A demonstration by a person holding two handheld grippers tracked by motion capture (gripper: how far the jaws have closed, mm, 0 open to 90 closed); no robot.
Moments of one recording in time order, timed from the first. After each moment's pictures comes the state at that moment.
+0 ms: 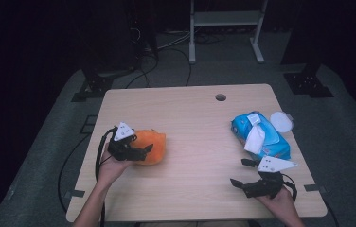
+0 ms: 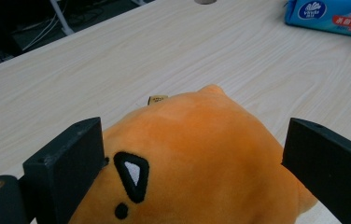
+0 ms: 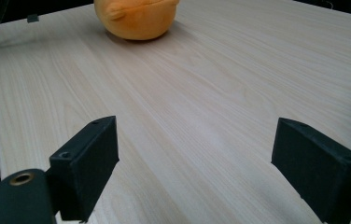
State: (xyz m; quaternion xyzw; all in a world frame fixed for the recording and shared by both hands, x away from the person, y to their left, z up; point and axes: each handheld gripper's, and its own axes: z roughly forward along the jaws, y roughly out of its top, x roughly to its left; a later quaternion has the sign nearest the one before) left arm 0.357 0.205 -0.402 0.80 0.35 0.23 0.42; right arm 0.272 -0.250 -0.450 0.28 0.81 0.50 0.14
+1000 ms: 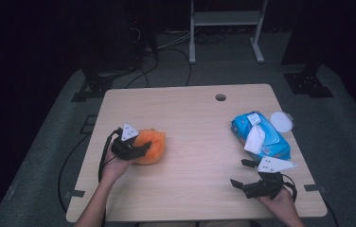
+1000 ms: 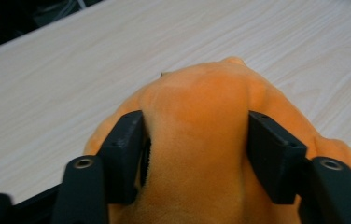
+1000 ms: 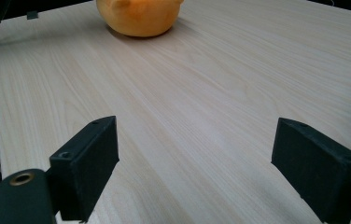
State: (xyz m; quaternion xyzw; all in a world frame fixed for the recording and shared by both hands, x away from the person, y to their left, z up) left arm 0.366 0.200 -0.420 0.81 0.37 0.26 0.38; right arm 0.271 -0.250 -0.451 0.28 0.81 0.50 0.14
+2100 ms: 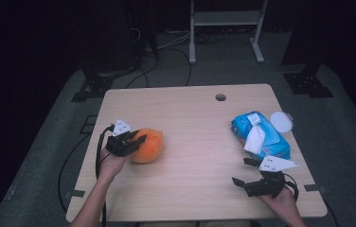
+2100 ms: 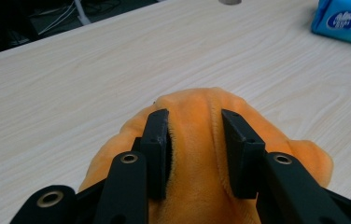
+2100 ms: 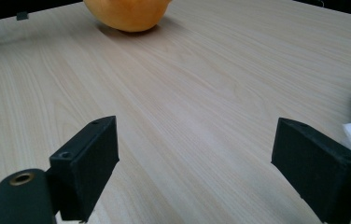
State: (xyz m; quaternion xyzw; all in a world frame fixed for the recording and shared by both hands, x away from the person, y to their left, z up) left arm 0.366 0.213 -0.402 0.78 0.40 0.23 0.42; right arm 0.273 -0.254 -0.451 0.29 0.80 0.50 0.15
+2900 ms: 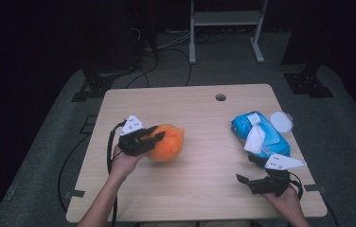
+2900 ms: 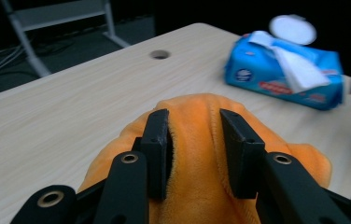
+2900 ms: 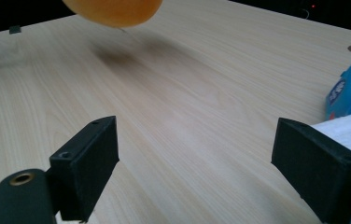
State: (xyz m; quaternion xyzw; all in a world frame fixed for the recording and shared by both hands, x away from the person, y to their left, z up) left arm 0.341 0.155 -0.361 0.78 0.32 0.19 0.50; right arm 0.273 -0.267 -0.445 0.30 0.79 0.51 0.17
